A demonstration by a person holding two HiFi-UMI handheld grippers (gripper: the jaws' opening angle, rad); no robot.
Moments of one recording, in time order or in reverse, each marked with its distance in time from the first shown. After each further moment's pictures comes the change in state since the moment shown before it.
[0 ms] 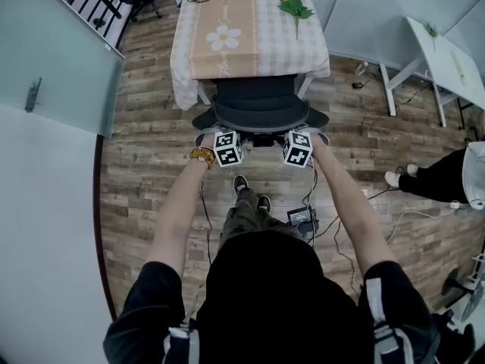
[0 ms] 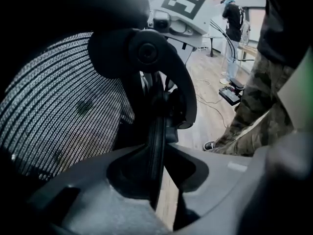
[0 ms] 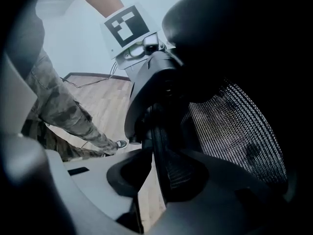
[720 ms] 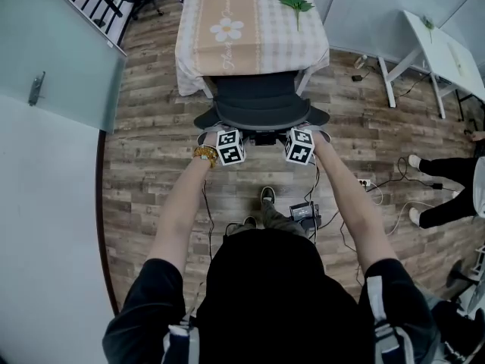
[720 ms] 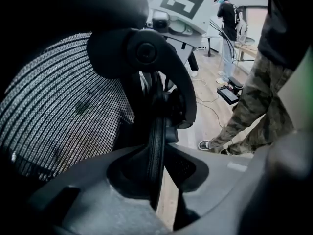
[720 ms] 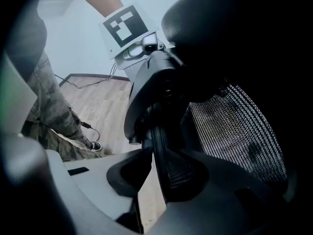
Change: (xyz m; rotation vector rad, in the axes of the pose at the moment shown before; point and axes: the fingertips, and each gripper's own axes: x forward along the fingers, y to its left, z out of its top) left arm -0.027 -0.058 -0.016 0.006 0.001 -0.004; right arm -0.012 0.061 0.024 0.014 0.010 0.005
